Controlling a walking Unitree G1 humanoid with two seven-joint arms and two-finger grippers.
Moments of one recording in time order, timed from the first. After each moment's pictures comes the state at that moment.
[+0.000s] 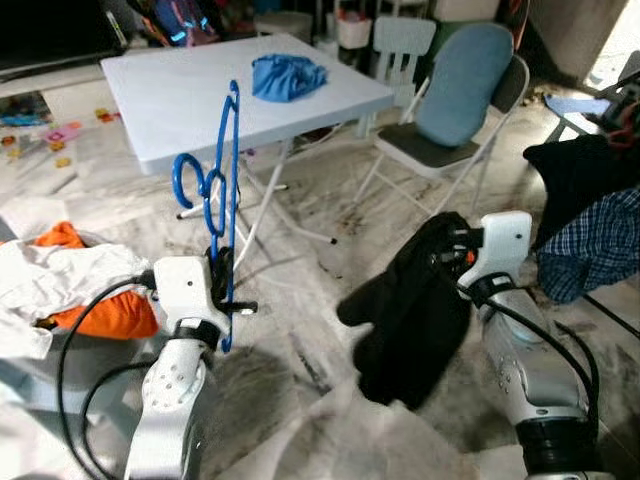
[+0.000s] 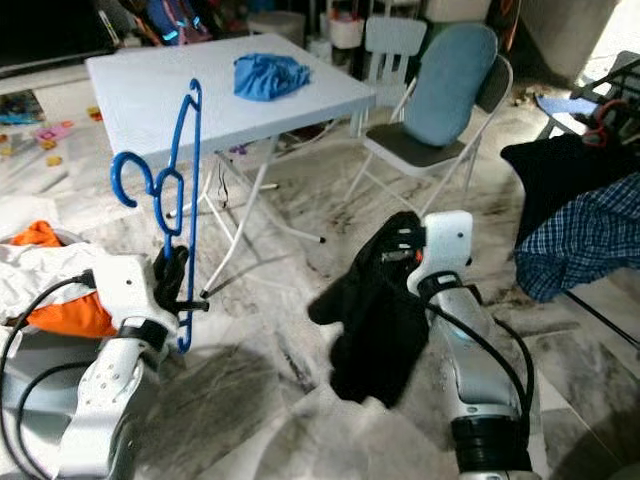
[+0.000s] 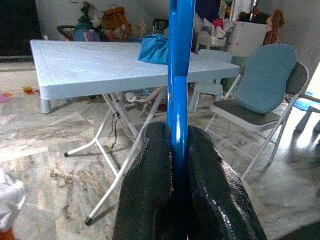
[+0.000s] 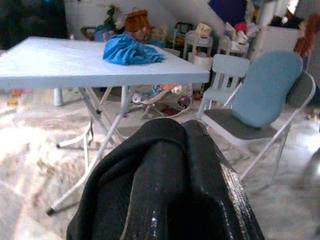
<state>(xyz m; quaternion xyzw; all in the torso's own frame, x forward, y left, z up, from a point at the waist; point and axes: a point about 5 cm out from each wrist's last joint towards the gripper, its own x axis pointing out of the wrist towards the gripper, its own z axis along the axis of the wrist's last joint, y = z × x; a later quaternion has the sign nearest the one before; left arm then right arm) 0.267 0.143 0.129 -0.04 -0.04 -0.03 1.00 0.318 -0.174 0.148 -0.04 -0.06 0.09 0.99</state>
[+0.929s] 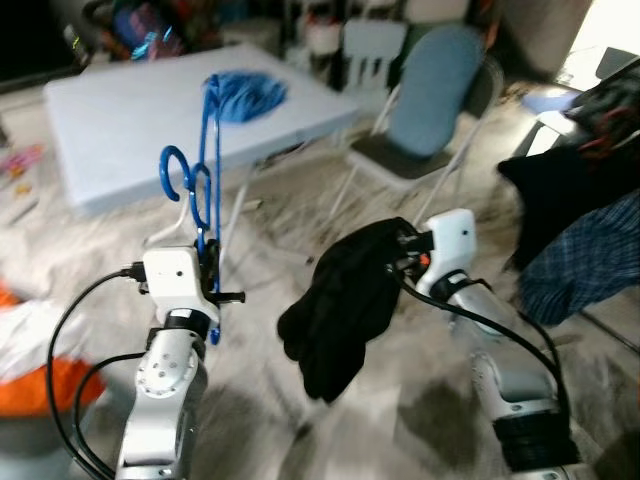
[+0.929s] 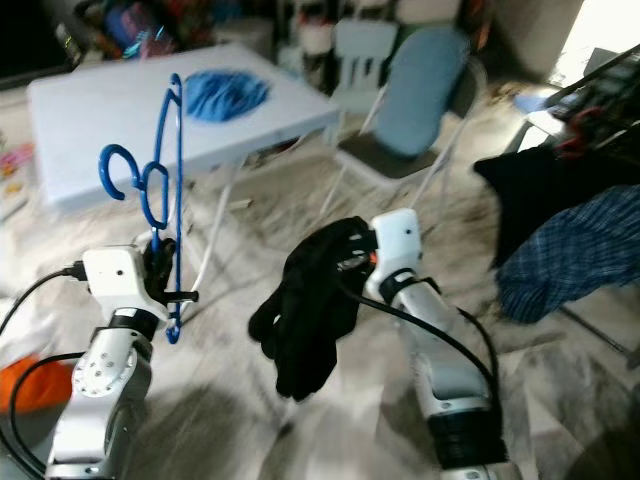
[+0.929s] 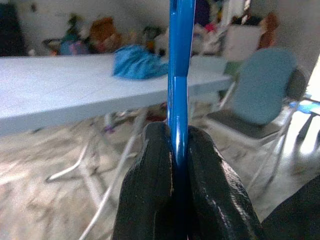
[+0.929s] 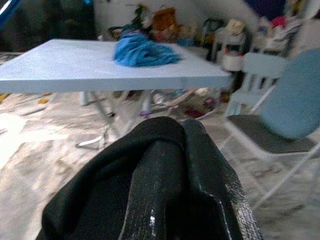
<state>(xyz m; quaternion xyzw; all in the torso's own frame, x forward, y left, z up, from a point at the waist) 0.277 0.151 0.132 -0.03 -0.06 0.00 1.00 0.320 -0.140 0.150 -0.03 -0.03 0.19 0.98</state>
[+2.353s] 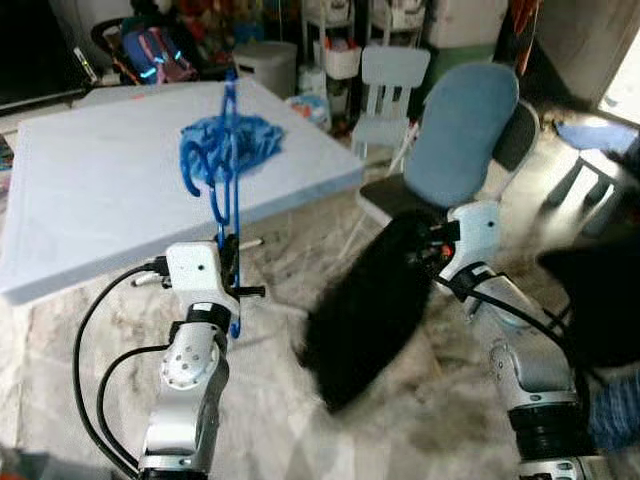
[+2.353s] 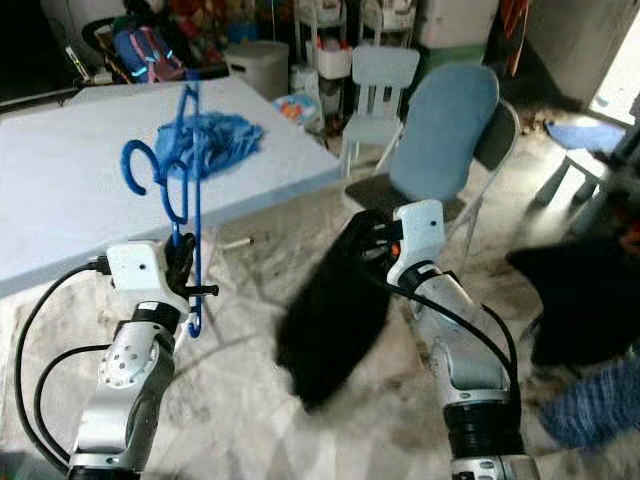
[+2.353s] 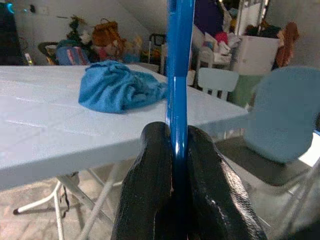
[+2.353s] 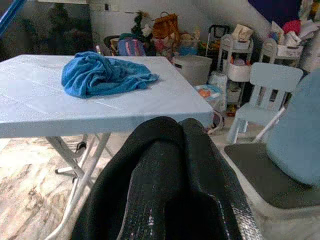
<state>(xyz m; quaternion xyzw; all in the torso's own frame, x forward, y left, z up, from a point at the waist) 0.282 0.139 0.132 -0.04 -0.05 0.00 1.00 0.324 -0.151 0.154 0.00 -0.03 0.19 0.98</state>
